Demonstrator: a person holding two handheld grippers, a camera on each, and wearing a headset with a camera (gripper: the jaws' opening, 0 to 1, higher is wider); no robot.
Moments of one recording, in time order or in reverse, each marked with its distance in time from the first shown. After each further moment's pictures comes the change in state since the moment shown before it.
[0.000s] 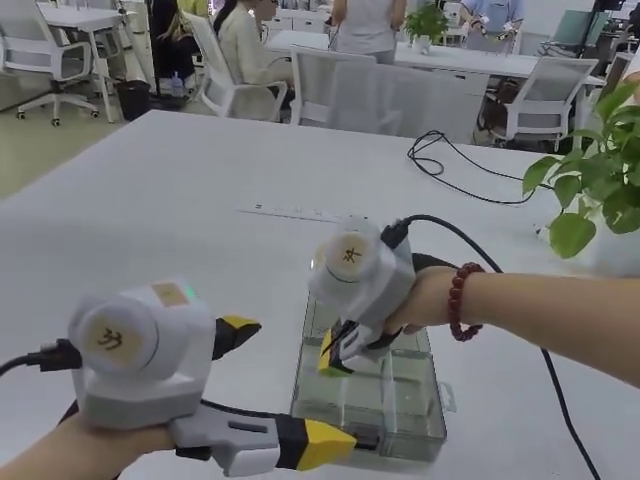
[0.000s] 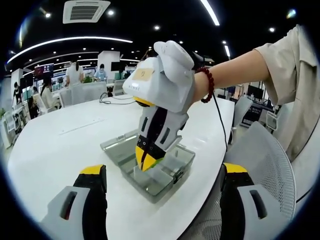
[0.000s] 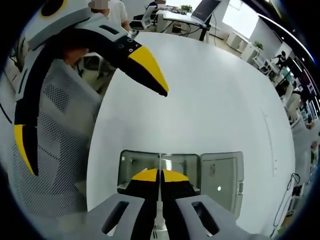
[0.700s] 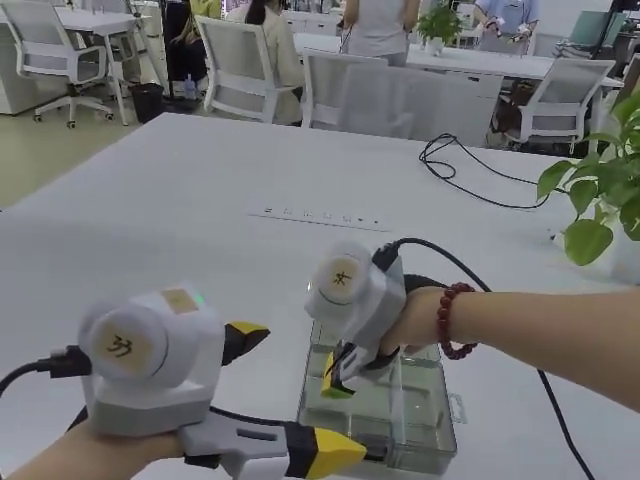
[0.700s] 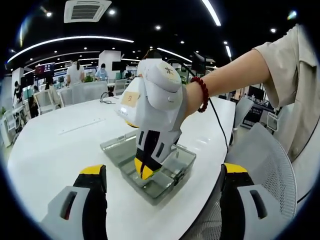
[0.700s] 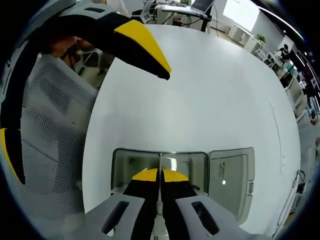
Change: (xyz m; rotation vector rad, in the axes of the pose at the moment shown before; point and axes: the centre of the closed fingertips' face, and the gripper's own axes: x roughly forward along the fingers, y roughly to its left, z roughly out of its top) left arm 0.006 -0.001 0.002 -0.007 -0.001 0.006; right arm 0.024 0.002 -0.013 0.022 0.054 0.040
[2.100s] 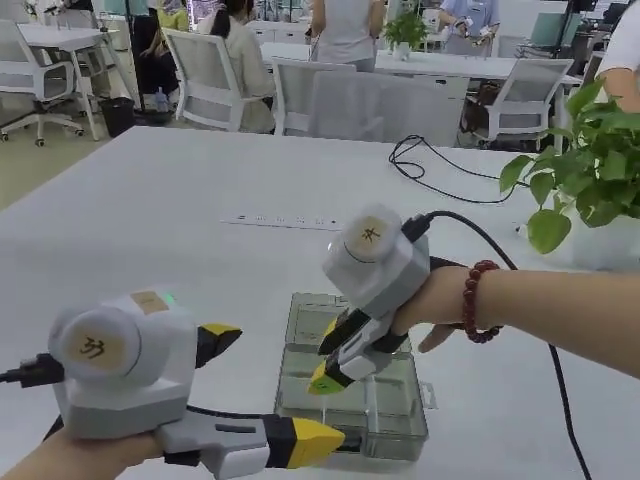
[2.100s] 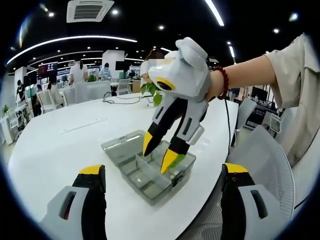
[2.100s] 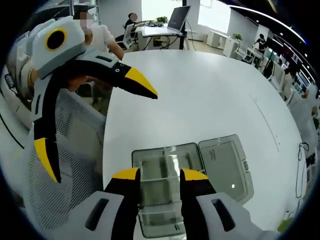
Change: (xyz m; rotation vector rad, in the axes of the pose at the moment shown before) left arm -0.002 -0.007 0.001 -0.013 0.001 0.030; right arm -0.061 0.018 -0.004 0.188 -0.203 -0.042
